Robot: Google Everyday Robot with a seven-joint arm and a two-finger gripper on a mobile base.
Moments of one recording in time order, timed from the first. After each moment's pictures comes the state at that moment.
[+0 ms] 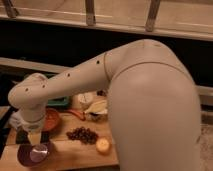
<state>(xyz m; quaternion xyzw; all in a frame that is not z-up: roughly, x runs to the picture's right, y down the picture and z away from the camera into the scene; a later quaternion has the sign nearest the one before) -0.306 0.195 0.614 -0.39 -0.19 -0.10 0.89</state>
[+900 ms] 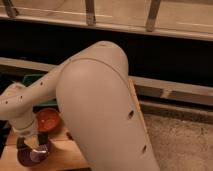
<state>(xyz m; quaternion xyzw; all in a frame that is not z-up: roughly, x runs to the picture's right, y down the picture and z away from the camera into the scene) -0.319 0.223 0.660 -0.39 -0.10 -0.14 0.90</state>
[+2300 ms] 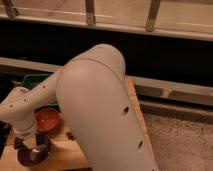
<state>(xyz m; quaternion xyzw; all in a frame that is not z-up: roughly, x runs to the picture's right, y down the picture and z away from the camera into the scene) -0.342 0.231 0.682 -0.37 -0.16 -0.14 0.91</state>
